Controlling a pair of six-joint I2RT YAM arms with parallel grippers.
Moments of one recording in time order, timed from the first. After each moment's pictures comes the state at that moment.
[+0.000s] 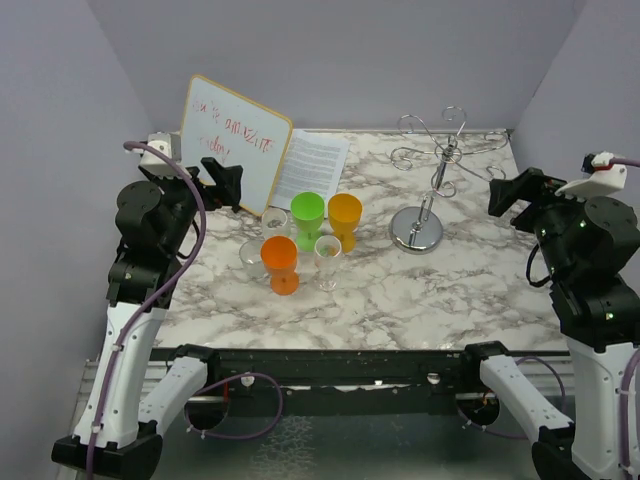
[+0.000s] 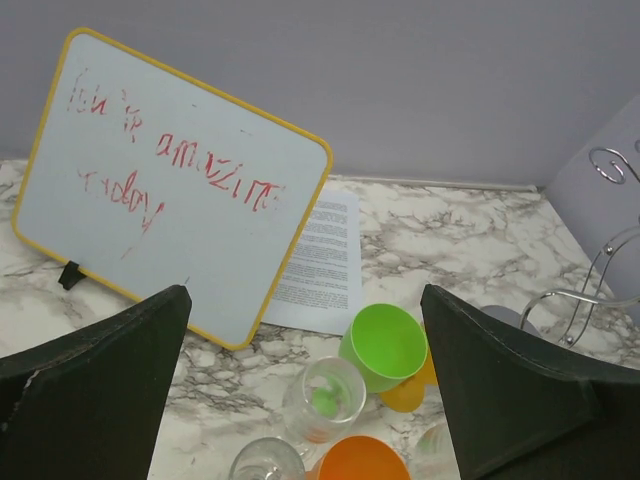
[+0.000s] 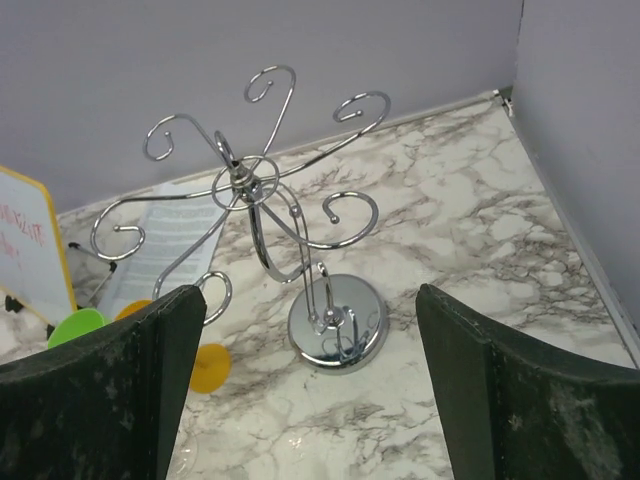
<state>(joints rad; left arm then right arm) -0.17 0.82 1.13 -0.31 0.06 -0.28 0.12 0.76 1.37 -0.72 0.18 0.27</state>
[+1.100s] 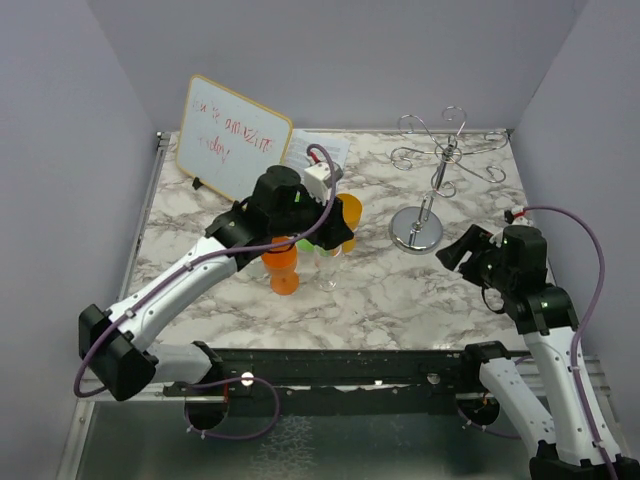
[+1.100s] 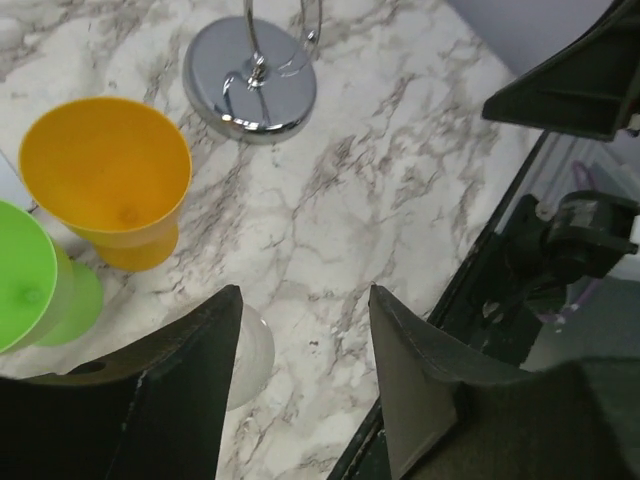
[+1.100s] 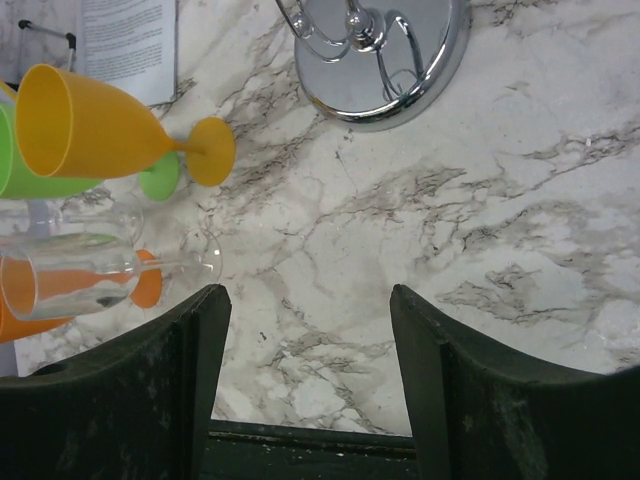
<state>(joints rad) -0.69 1.23 1.19 -0.33 0.38 -0.26 0.12 0.63 0.82 -0.80 -0.09 0.59</state>
